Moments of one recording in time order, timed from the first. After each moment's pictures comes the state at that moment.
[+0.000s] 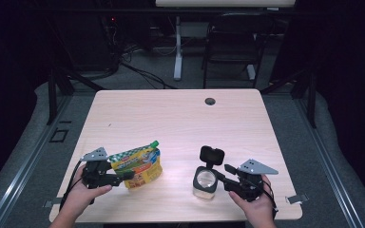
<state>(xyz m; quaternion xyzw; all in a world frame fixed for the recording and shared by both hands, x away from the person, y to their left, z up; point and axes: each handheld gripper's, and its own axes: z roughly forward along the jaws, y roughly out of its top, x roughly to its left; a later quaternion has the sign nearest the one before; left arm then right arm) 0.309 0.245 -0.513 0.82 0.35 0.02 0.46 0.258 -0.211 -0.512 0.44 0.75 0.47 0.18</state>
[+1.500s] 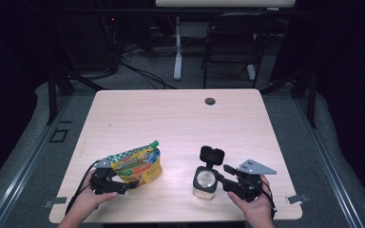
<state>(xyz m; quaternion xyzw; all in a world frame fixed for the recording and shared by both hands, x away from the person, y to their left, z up) 0.311 0.234 -0.555 0.84 0.35 0.01 0.42 0.258 -0.208 -0.514 0.44 0.75 0.47 0.18</state>
